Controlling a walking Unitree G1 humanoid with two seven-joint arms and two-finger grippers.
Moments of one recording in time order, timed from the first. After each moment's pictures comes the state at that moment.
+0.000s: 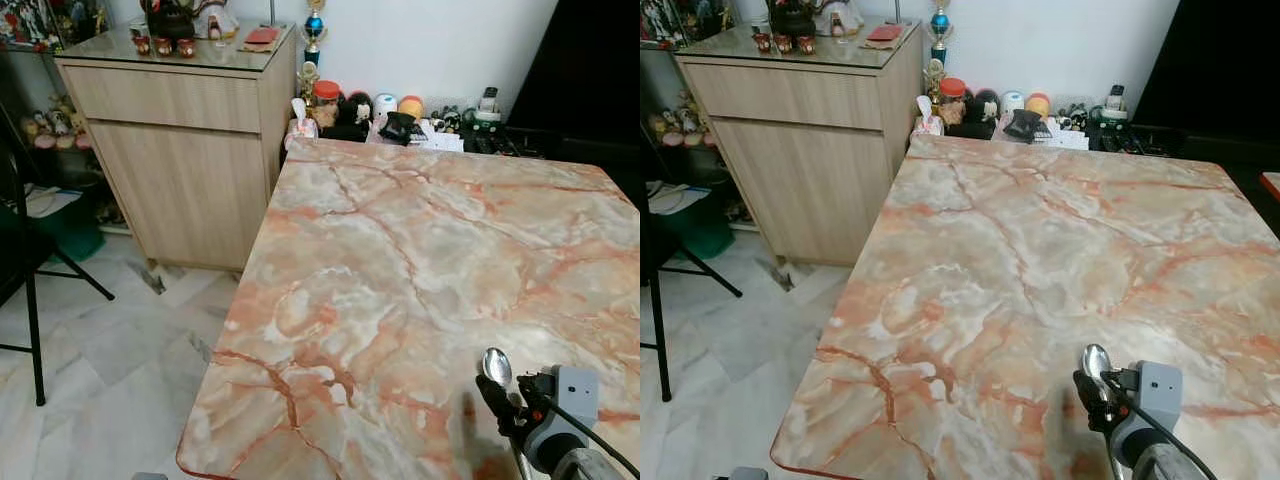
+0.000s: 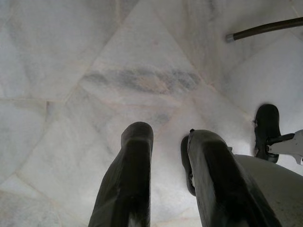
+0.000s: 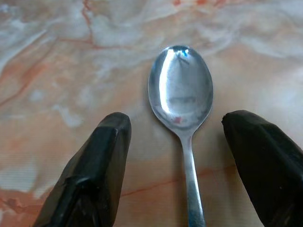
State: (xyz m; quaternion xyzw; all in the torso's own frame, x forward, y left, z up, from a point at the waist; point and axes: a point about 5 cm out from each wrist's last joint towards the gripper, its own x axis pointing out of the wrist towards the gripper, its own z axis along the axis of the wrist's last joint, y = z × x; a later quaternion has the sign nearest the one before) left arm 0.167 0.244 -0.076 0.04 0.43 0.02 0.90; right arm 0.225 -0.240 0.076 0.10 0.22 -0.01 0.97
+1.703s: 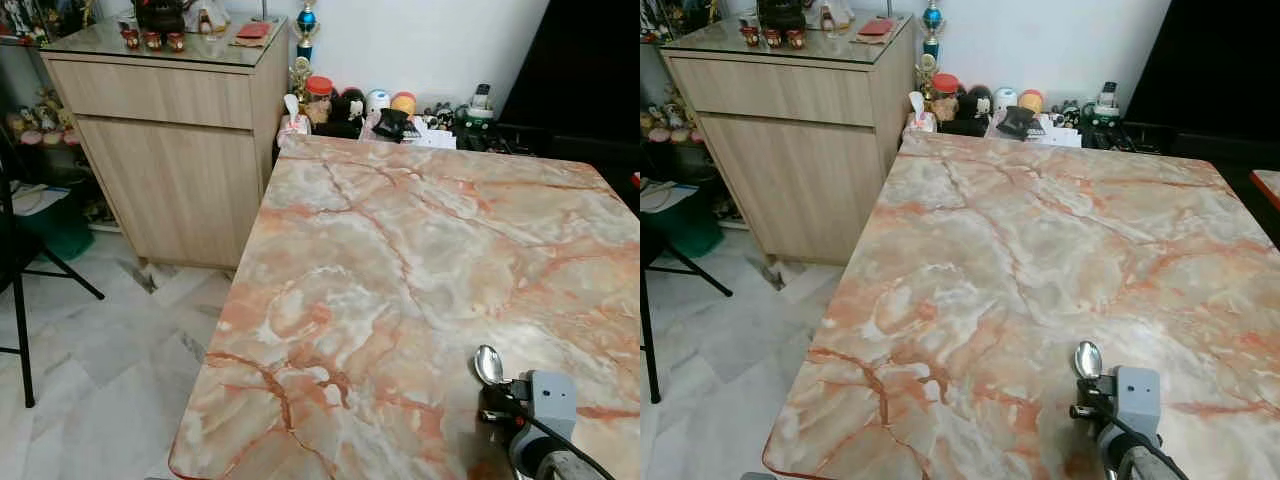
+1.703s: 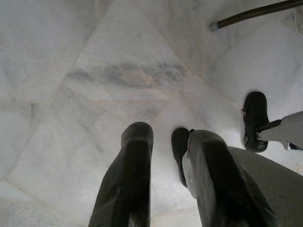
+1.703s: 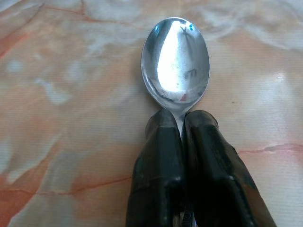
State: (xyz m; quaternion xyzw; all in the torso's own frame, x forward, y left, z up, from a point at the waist) left arm 0.164 0.234 -0.080 0.05 0.45 -0.01 0.89; right arm 0.228 -0.225 0.065 0.04 0.24 -0.01 0.97
